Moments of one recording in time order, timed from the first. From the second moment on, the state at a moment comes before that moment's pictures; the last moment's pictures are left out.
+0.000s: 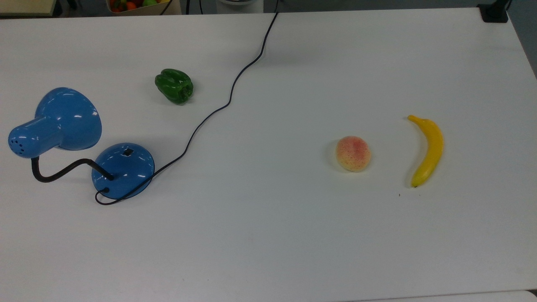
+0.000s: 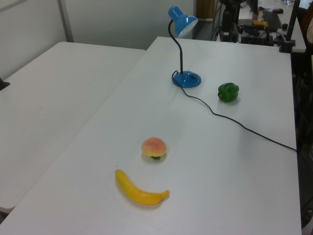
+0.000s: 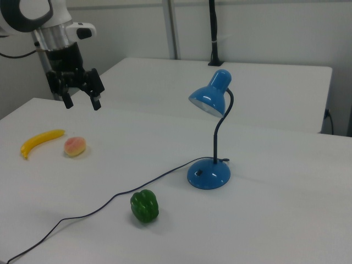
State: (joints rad) arm 0.18 -0.02 -0.07 -1.60 -0.09 1.56 -0.02
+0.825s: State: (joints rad) arm 0.09 0.00 -0.01 -1.58 -0.09 1.56 -0.08
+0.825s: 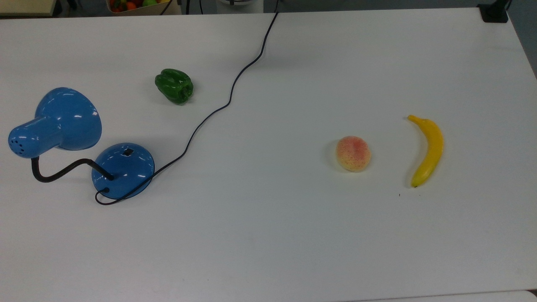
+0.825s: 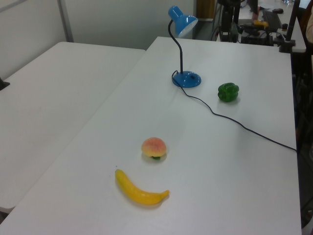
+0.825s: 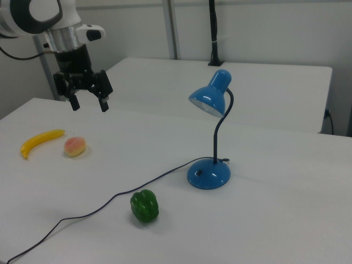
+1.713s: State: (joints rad) arm -0.01 0.03 0.02 -1.55 -0.09 1.56 -0.08
